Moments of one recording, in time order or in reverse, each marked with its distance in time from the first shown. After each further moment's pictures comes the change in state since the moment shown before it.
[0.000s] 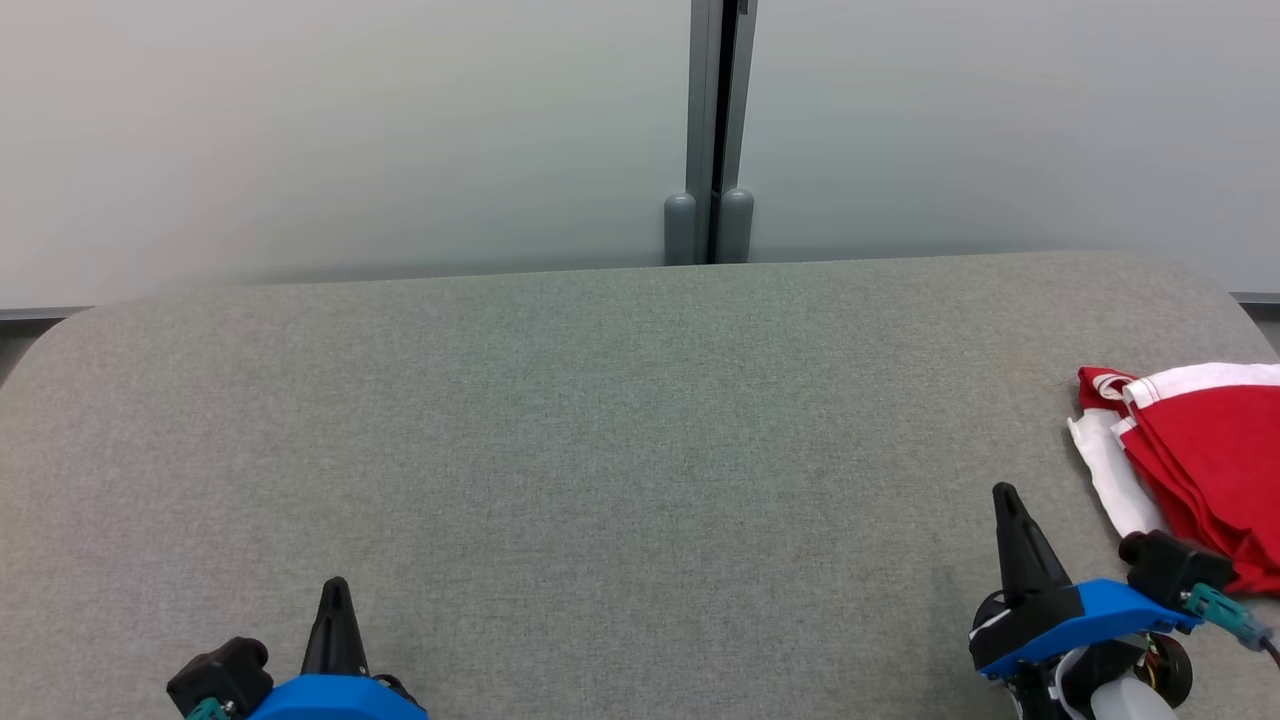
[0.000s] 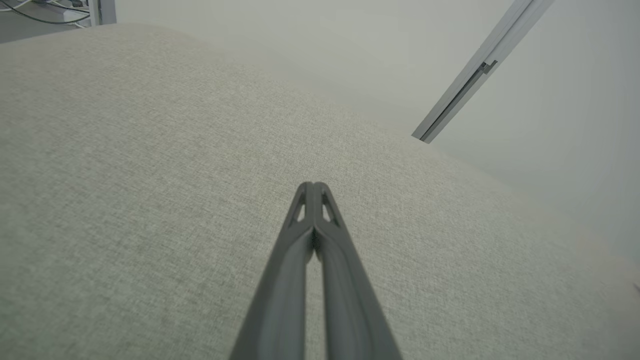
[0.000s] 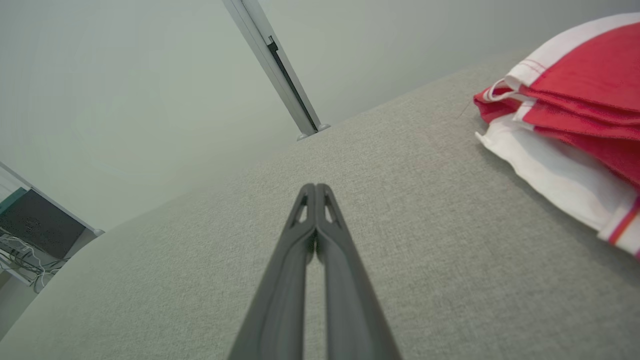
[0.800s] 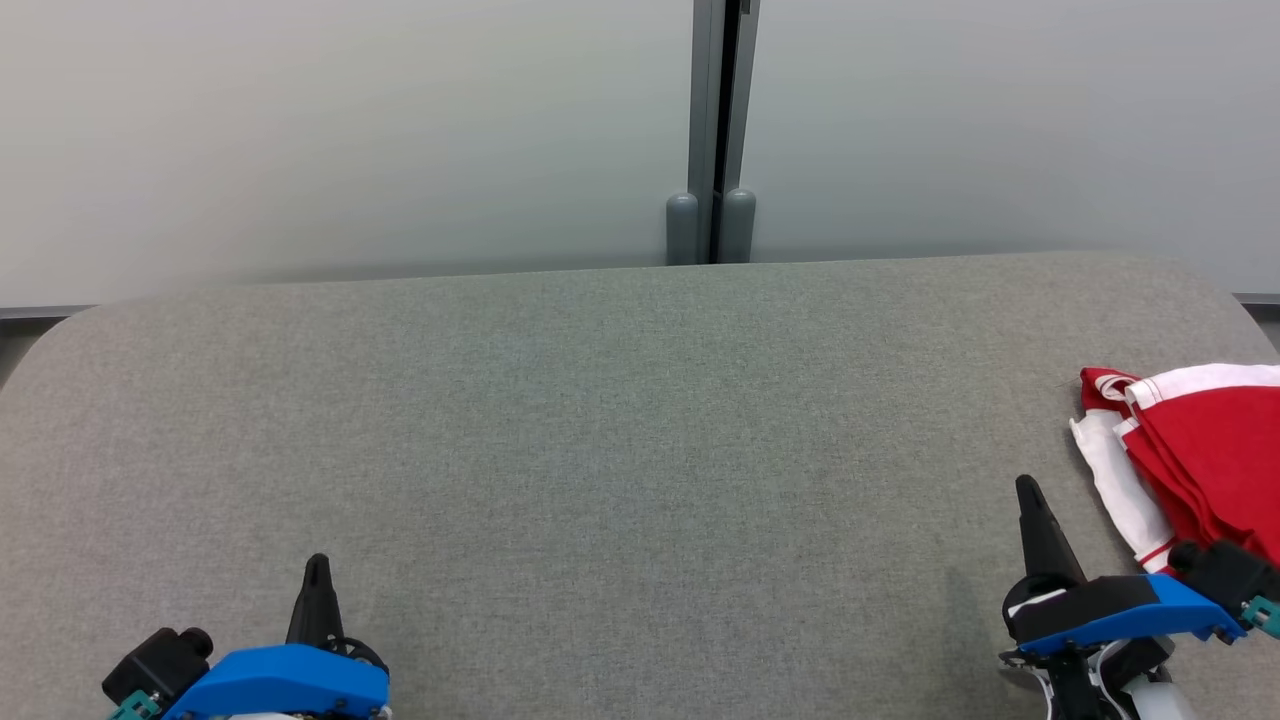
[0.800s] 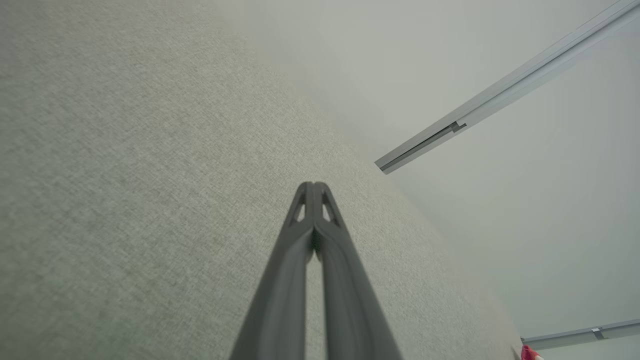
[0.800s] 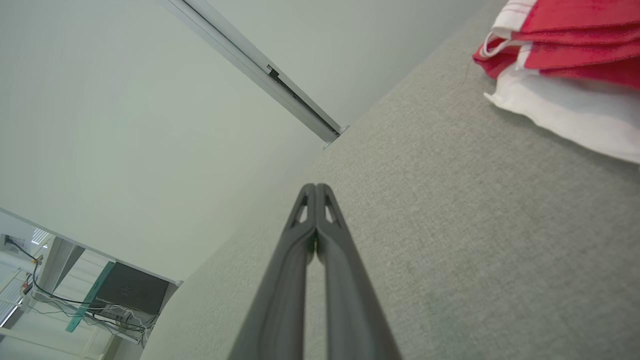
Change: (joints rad) left arm -0.026 0.000 0.059 -0.049 -0.339 -0.051 0.093; right arm 0.024 0.000 -0.025 -0.086 0.351 0.000 0.092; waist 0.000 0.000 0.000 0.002
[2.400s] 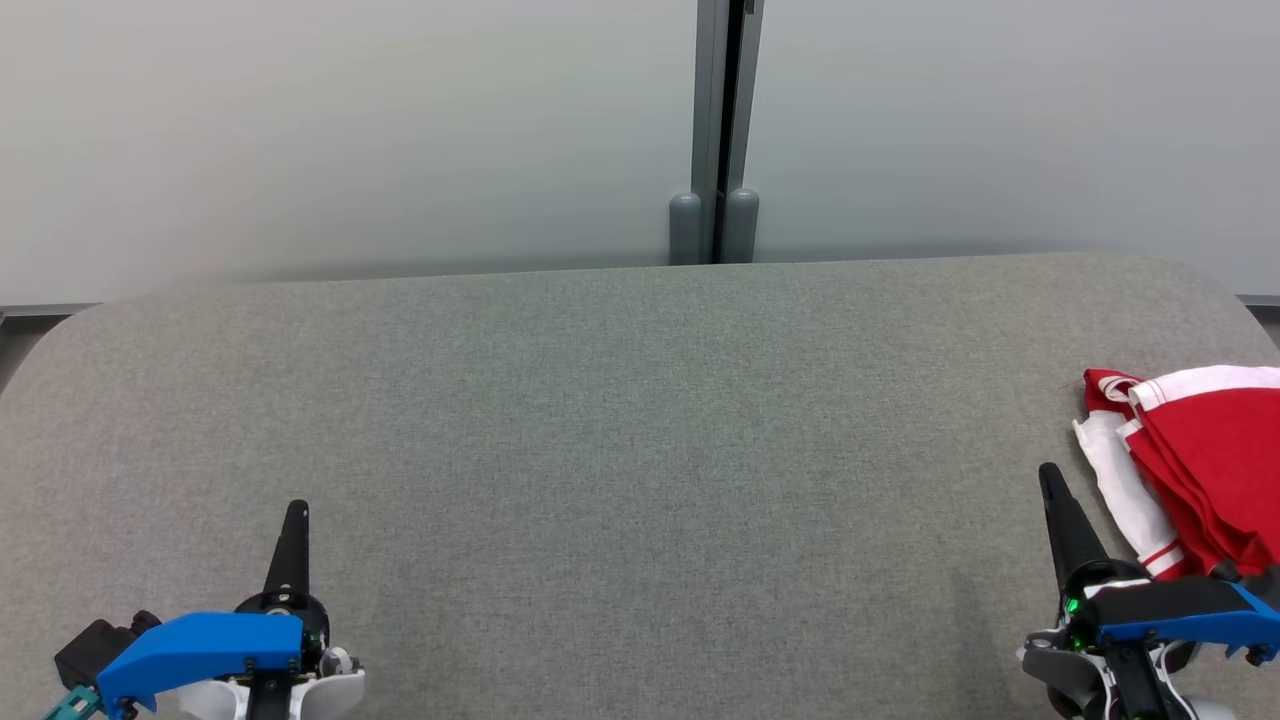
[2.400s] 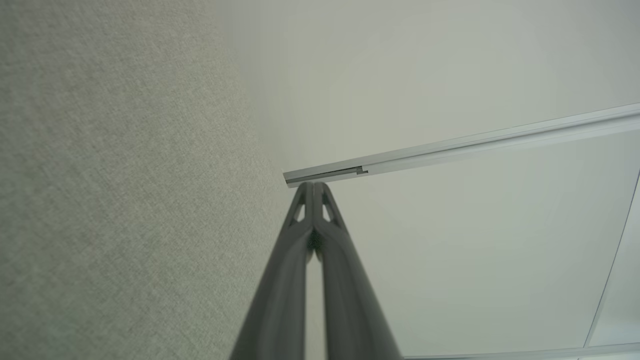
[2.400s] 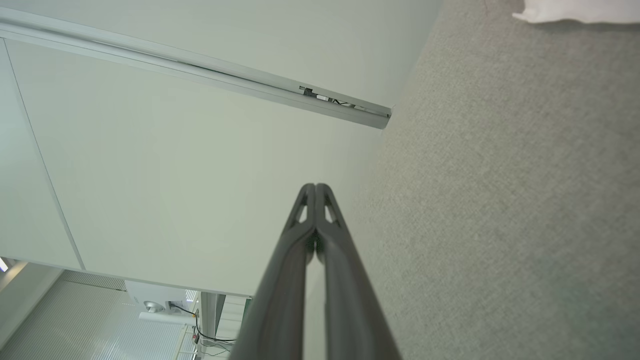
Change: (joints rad) left arm -0.047 0.000 0.081 -0.067 -0.487 -0.081 0.134; right arm 0.039 -0.002 -0.040 -0.120 0.499 0.000 0.136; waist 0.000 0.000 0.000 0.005
